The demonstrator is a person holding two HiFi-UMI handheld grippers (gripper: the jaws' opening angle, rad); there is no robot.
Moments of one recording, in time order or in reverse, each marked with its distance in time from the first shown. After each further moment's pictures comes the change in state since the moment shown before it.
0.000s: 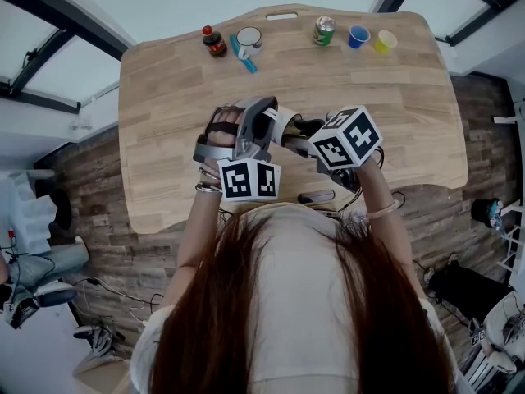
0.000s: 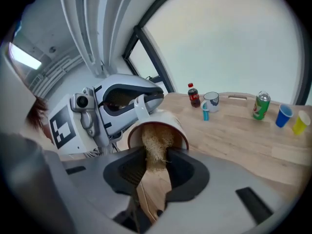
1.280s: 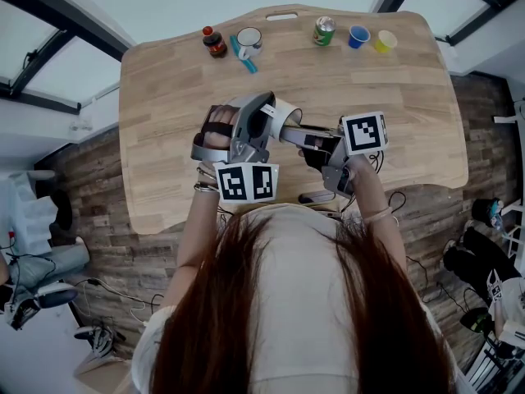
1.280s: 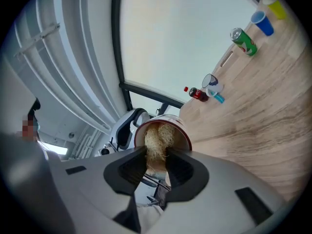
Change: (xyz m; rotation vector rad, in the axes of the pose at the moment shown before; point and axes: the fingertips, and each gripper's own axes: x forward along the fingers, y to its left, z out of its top) left arm -0.007 0.022 0.005 0.006 -0.055 0.104; right arm -0.018 0.007 0.029 0.578 -0.367 0.430
